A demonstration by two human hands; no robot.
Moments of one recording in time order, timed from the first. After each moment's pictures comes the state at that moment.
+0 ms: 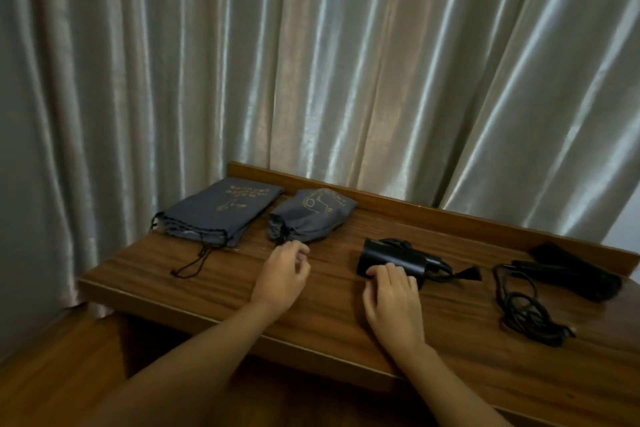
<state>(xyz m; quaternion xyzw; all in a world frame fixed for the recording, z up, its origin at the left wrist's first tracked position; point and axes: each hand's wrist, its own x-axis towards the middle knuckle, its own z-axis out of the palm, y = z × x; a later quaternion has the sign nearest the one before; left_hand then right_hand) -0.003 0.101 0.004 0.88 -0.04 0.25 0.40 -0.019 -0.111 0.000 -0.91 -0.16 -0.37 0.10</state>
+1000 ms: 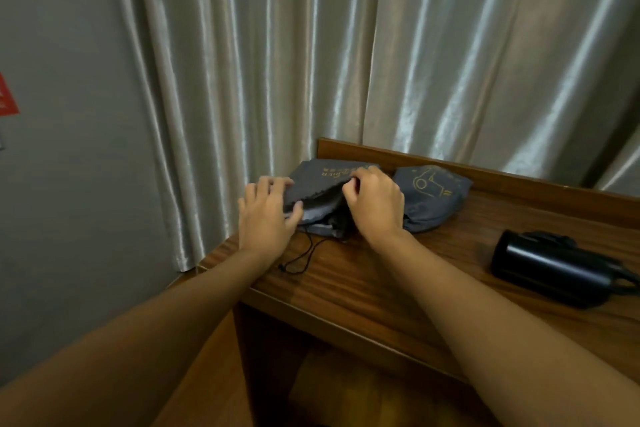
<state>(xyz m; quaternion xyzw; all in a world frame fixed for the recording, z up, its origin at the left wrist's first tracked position) 0.003 0.304 0.023 0.90 0.10 0.38 0.16 0.069 0.137 0.065 -0.89 -0.20 -0.33 0.24</state>
